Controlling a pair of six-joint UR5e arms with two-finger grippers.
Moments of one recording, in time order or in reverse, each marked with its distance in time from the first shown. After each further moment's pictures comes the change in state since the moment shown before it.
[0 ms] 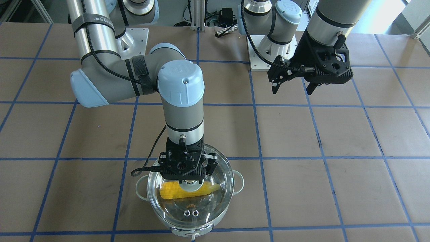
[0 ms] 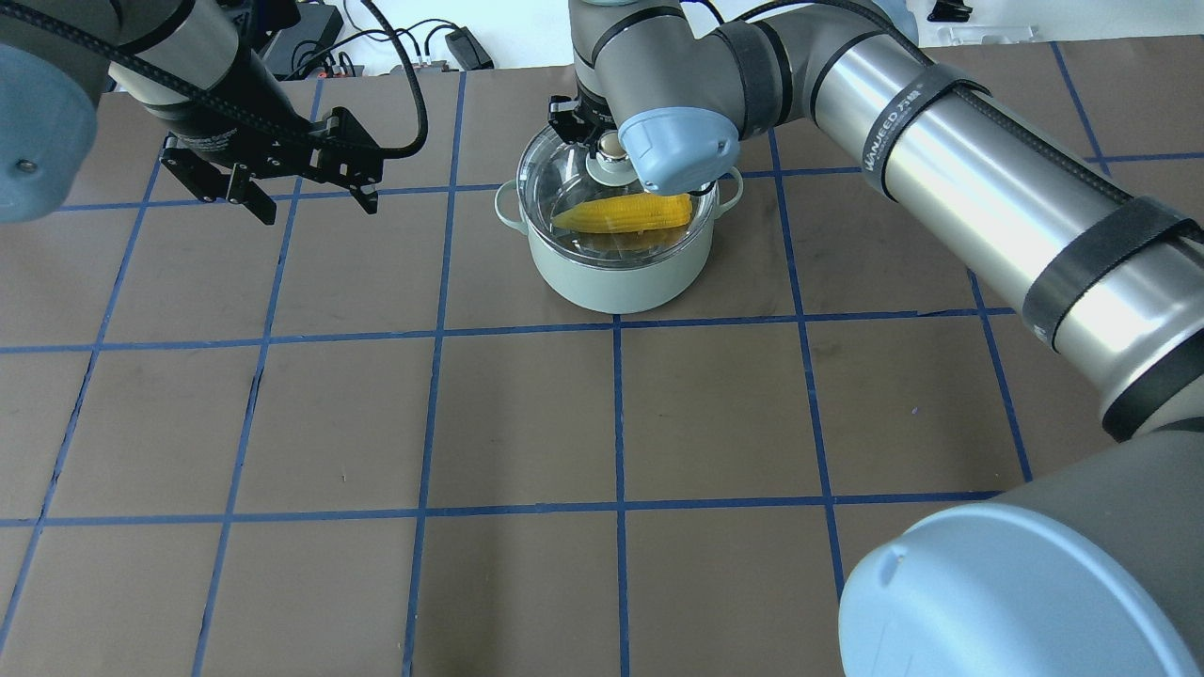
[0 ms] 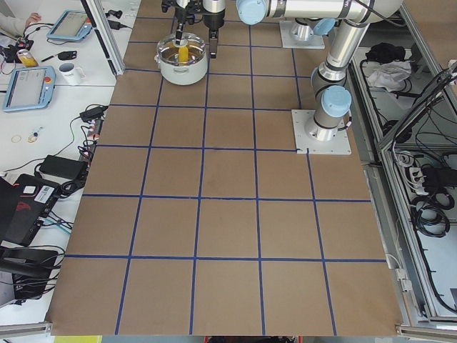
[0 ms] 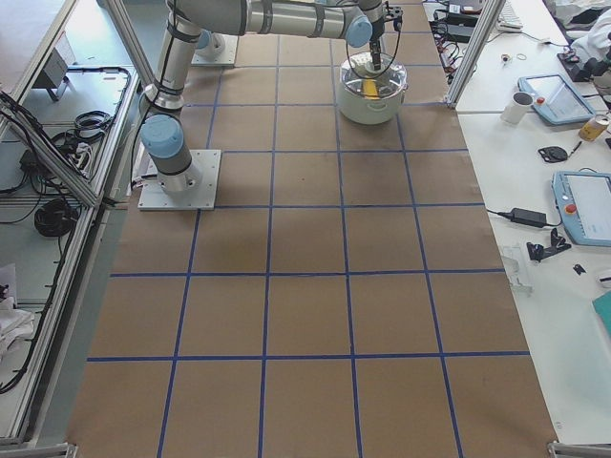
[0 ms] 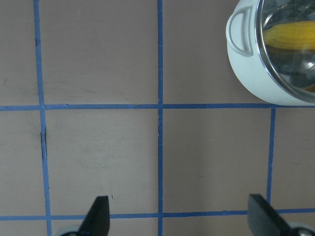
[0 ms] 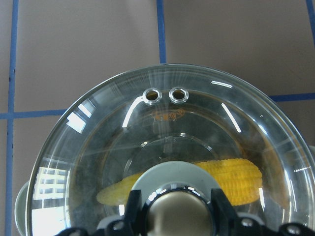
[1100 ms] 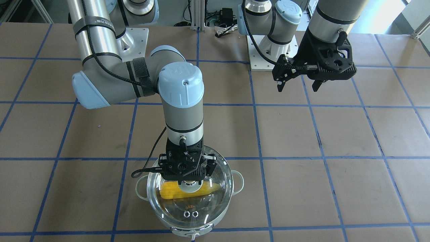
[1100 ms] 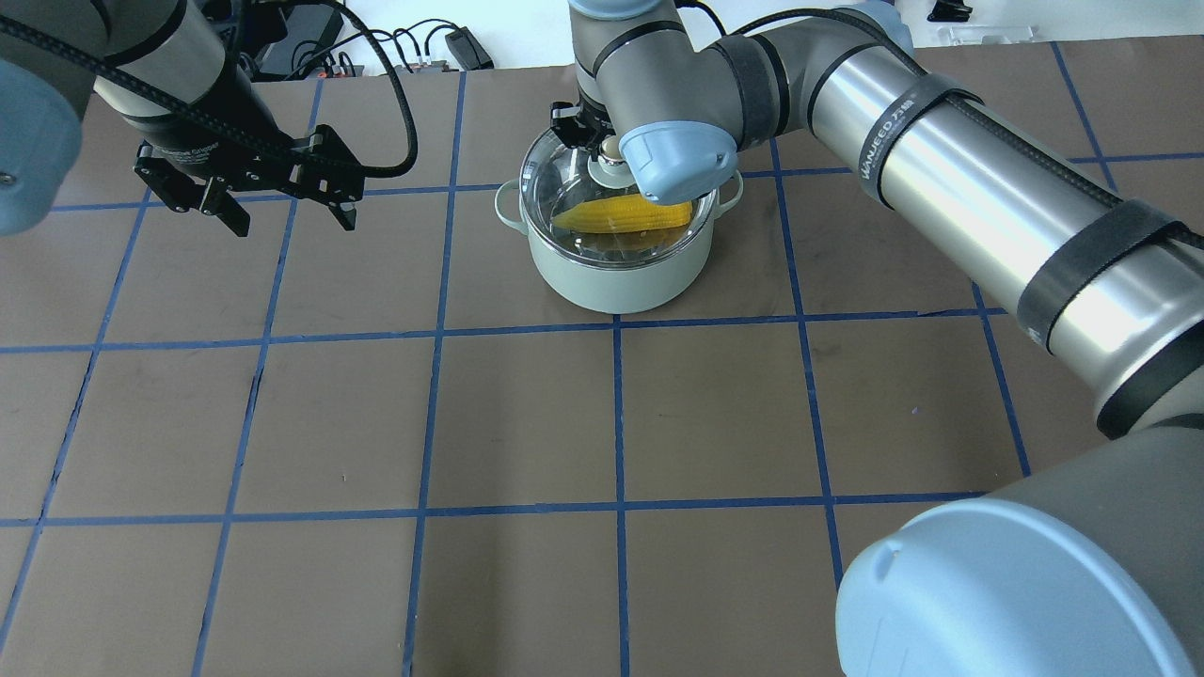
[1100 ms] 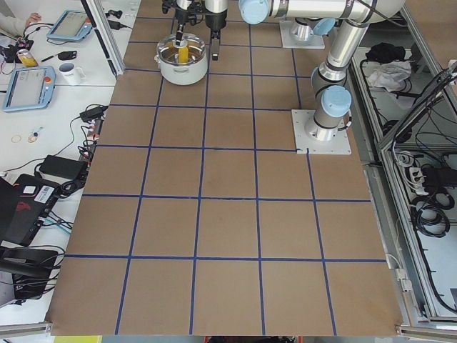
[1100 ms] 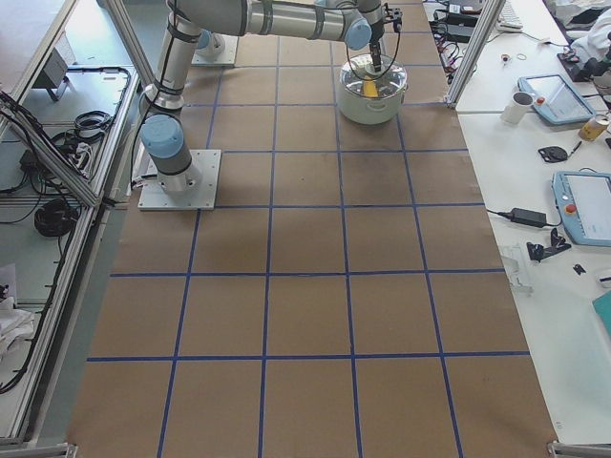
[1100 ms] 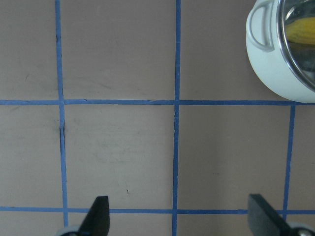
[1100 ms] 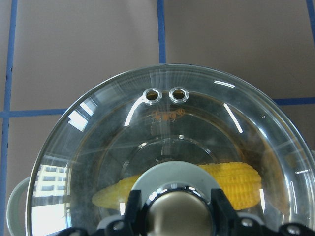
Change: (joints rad) left arm 0.000 0.015 -0.012 -0.003 0.057 -0.007; right arm 0.000 0.001 0.016 -0.027 -0.008 -0.021
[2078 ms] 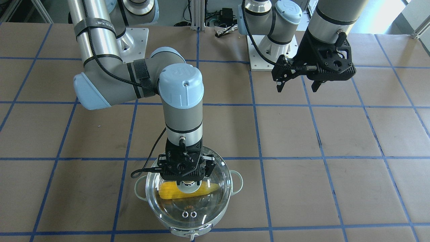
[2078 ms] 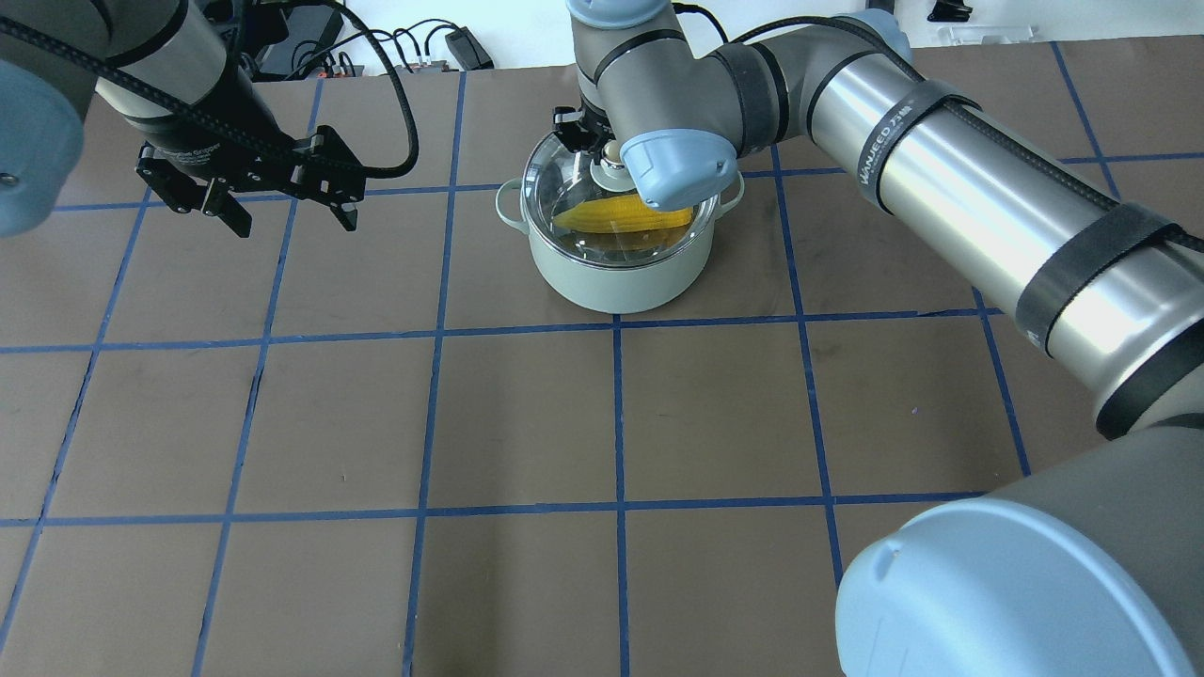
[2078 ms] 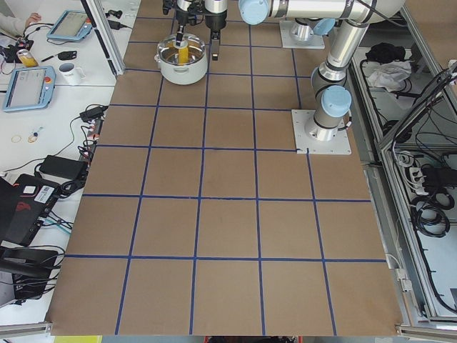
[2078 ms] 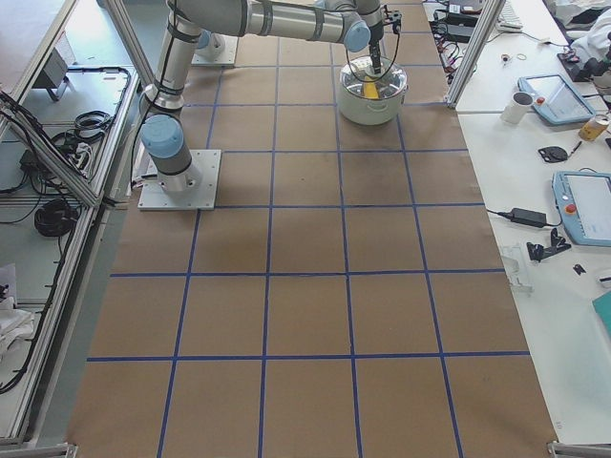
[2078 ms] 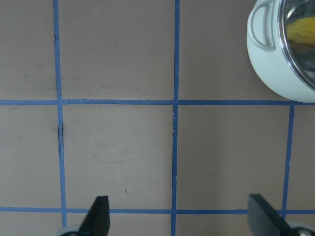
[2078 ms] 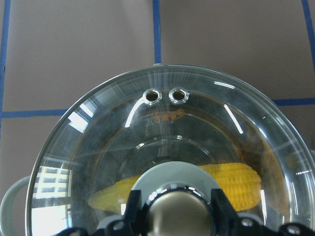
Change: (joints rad) left arm 0.000 -0.001 -0.002 0.002 -0.004 0.000; right arm 0.000 0.000 0.016 -0.019 -0.015 -0.002
